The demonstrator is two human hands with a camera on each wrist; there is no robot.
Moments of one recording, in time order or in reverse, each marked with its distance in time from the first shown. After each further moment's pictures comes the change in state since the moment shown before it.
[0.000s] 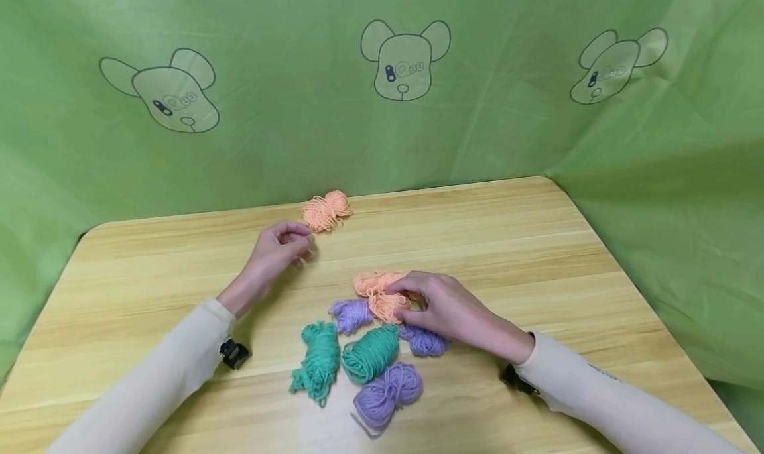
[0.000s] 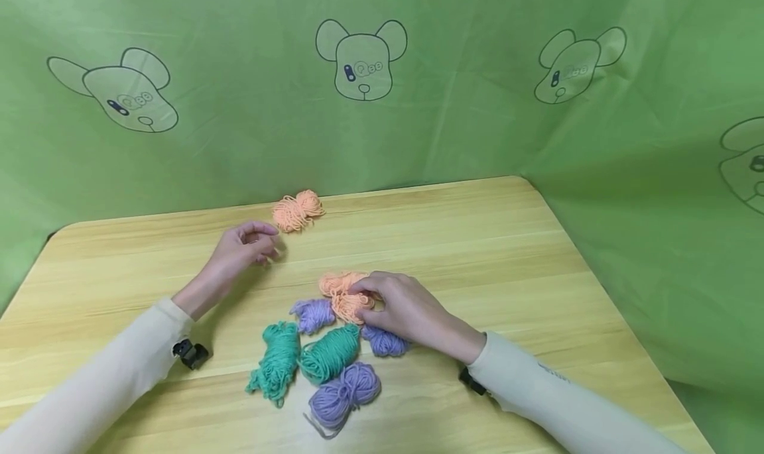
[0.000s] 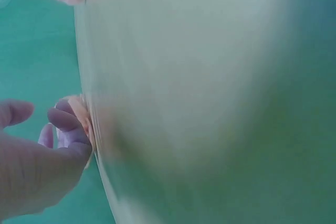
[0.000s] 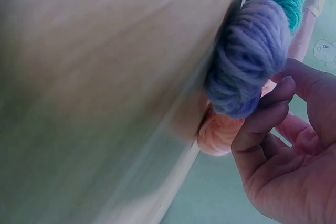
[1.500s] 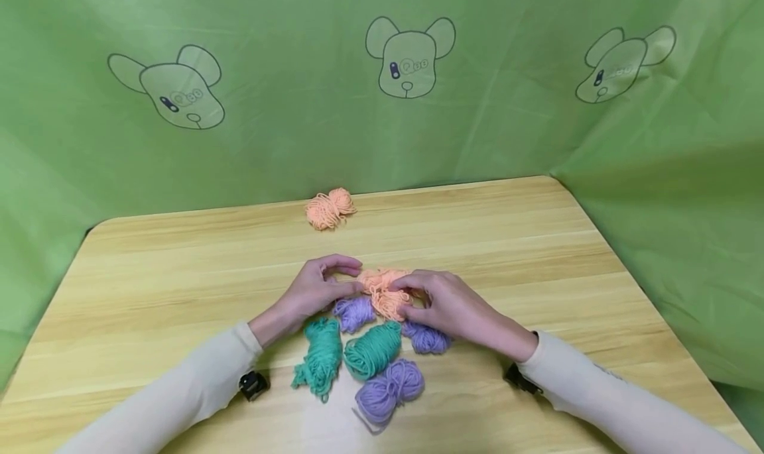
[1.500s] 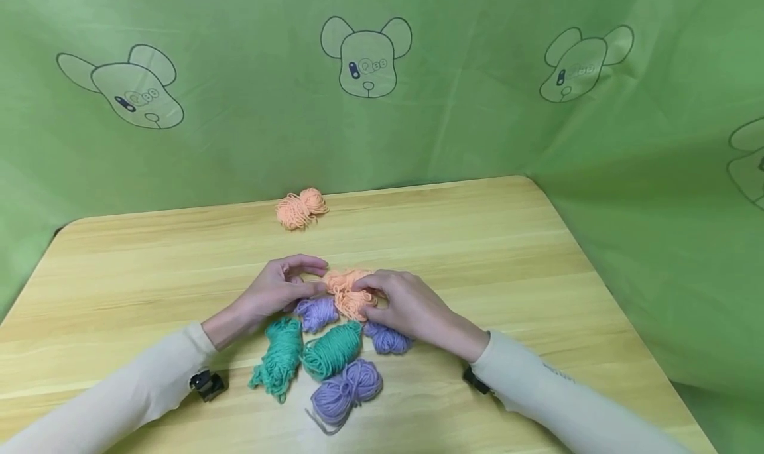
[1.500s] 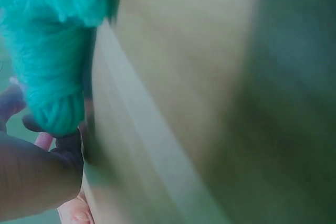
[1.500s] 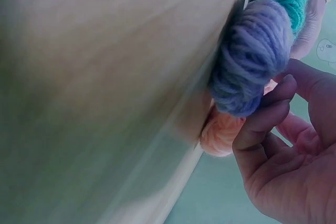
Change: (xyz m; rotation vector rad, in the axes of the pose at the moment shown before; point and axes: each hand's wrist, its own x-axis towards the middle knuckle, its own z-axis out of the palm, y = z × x) left_hand -0.043 -0.017 0.058 0.119 -0.224 0.032; right_hand 0.000 0.004 0.000 0.012 0.002 0.013
